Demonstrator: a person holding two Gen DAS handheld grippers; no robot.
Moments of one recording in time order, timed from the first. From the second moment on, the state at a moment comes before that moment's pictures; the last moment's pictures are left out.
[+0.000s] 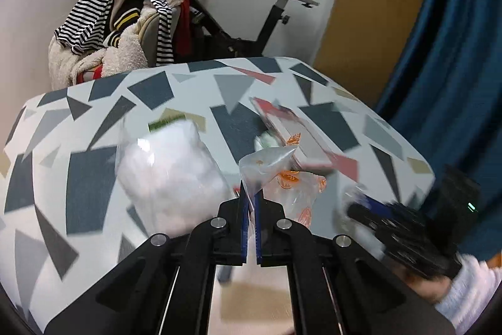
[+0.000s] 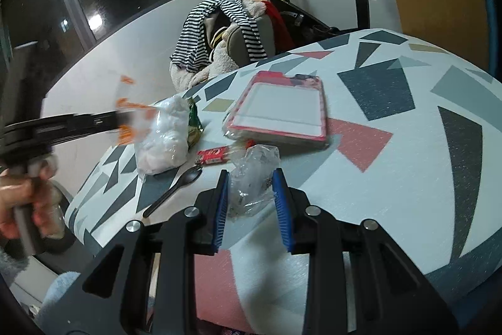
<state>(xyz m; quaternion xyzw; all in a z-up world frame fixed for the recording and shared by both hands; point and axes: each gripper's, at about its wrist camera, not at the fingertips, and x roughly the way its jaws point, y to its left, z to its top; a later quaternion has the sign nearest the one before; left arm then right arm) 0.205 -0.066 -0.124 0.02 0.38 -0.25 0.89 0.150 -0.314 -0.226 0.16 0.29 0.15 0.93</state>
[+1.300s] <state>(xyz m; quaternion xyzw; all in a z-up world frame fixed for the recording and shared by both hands) 0.034 -0.009 -0.257 0.02 0.48 -0.25 0.84 0.042 -0.209 -0.252 0.00 0.37 0.24 0.90</state>
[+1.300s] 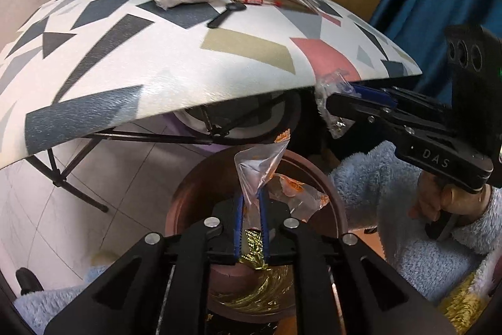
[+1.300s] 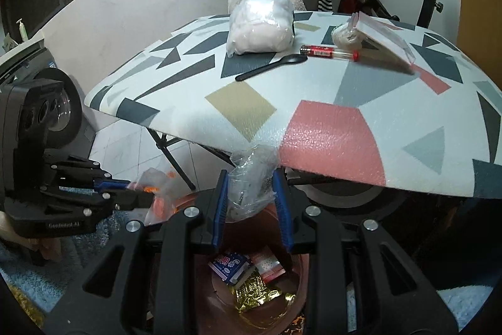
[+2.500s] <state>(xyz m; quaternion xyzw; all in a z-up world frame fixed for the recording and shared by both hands) 0.019 0.047 -0.215 -0.06 0.37 -0.12 0.92 0.046 -0.177 -0.289 -0.07 0.43 0.24 0.87</state>
